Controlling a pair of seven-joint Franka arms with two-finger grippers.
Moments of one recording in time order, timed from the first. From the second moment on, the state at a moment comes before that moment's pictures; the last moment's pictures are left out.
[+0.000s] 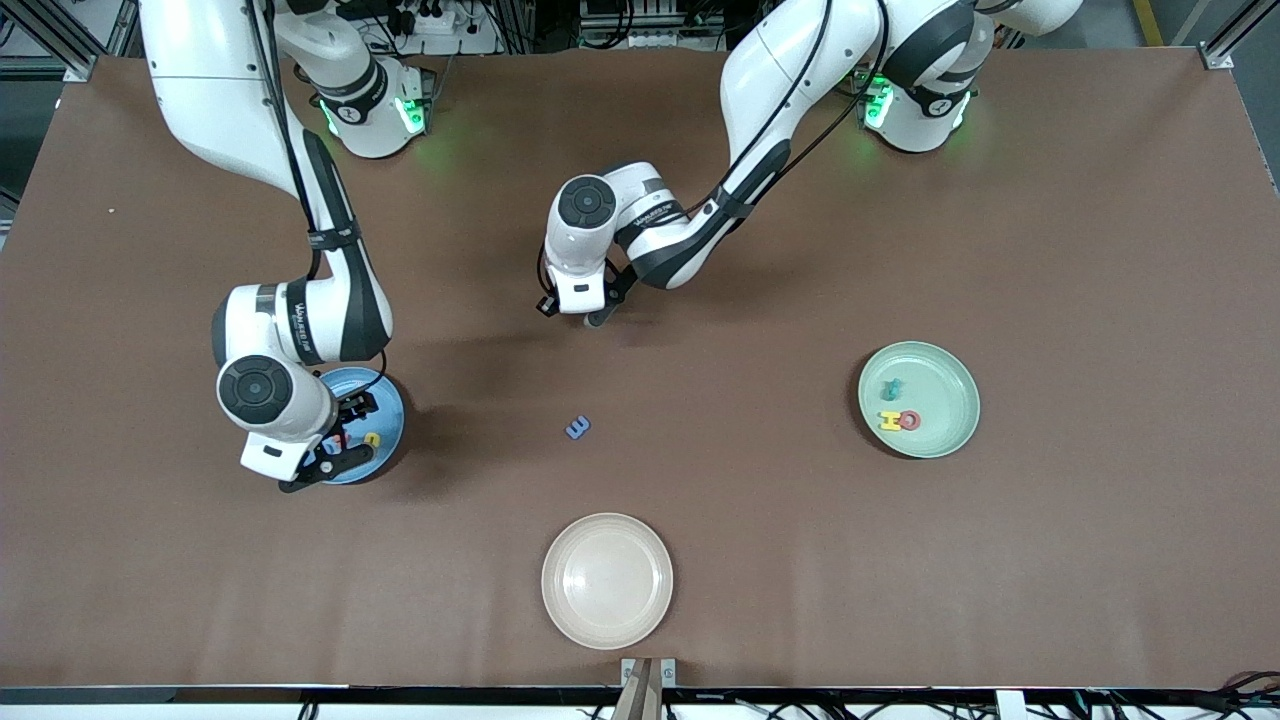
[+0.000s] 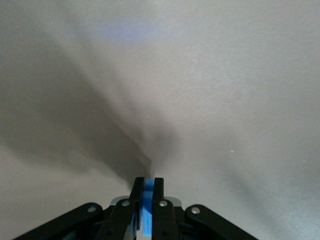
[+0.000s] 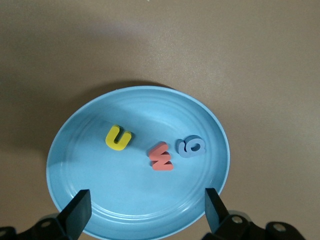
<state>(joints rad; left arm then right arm) -0.77 0.93 -0.32 -1.38 0.08 2.45 -1.92 0.49 0.60 -0.39 -1.72 -0.02 2.13 -0.29</state>
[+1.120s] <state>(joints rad) -0.15 0.51 -0.31 -1.70 0.13 2.16 -0.42 0.66 0.64 -0.29 -1.56 0.15 2.14 0.61</state>
